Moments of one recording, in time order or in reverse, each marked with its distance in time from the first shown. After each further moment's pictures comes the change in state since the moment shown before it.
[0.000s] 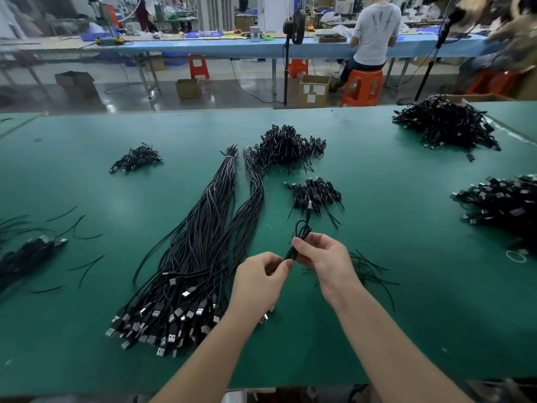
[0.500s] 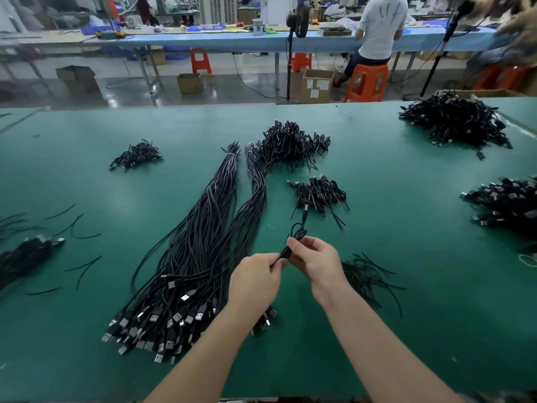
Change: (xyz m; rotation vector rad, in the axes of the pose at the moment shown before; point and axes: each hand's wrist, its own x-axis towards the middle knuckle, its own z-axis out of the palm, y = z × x) left_hand 0.026 -0.012 0.000 0.382 -0.012 0.097; right_hand 0.022 0.017 0.017 0.055 -0.007 0.059
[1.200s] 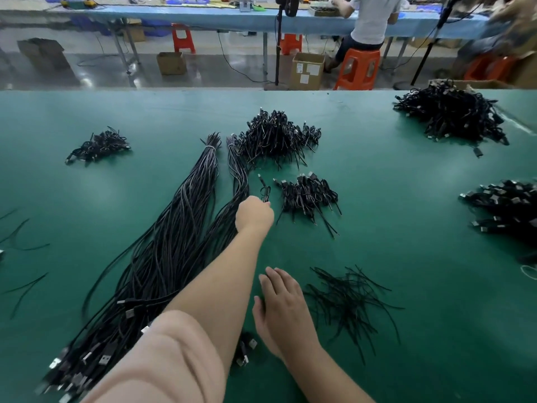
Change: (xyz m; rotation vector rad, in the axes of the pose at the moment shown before) left_hand 0.211 0.002 0.059 -0.036 0.049 -0.325; right_hand 0.019 0.088 -0.019 -1.564 -0.057 -0.741
